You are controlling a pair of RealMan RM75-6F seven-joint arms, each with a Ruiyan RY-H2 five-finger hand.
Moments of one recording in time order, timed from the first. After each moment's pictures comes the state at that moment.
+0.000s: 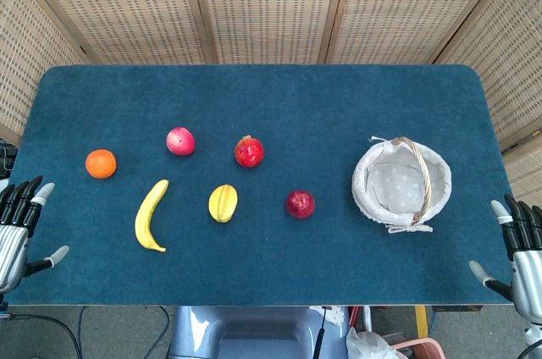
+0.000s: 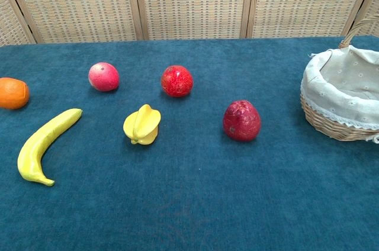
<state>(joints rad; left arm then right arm) -0.07 -1.05 -0.03 -1.78 1.61 1.58 0.14 -0.04 -1.04 0.07 -1.74 -1.64 1.70 -0.11</state>
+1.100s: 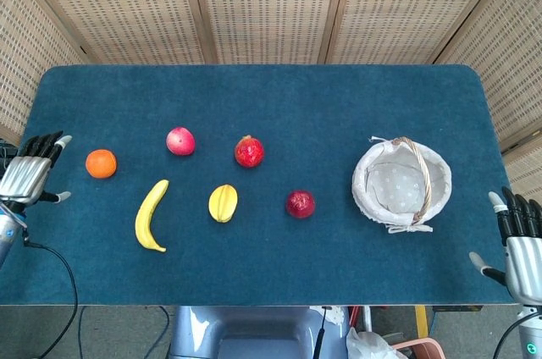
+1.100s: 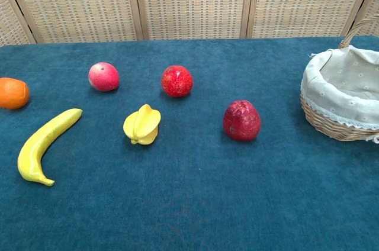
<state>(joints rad) -0.48 -1.38 -0.10 -0.82 1.49 0.97 -0.35 0.01 -1.08 0.11 -1.72 -1.50 1.59 -0.19</state>
